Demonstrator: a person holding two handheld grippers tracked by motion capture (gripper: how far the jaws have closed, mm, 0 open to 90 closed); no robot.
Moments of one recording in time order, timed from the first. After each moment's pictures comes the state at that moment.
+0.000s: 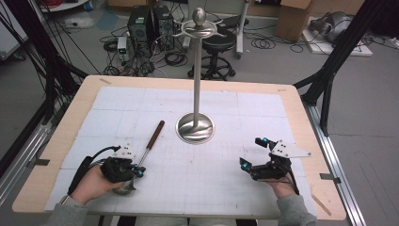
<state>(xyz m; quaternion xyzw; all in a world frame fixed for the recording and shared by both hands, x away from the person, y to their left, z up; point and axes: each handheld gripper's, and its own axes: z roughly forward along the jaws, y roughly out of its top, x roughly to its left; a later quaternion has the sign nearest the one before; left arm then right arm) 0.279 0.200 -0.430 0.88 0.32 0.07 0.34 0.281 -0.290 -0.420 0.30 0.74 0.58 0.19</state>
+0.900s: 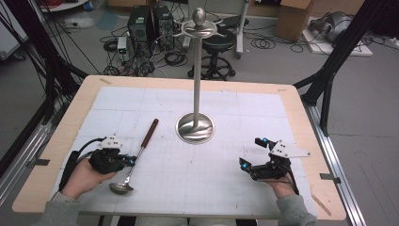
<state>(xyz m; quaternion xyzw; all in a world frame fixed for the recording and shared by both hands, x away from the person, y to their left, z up) 0.298 0.229 -0.418 0.84 0.37 0.10 0.38 0.282 -0.290 -0.421 0.30 0.74 0.57 0.19</state>
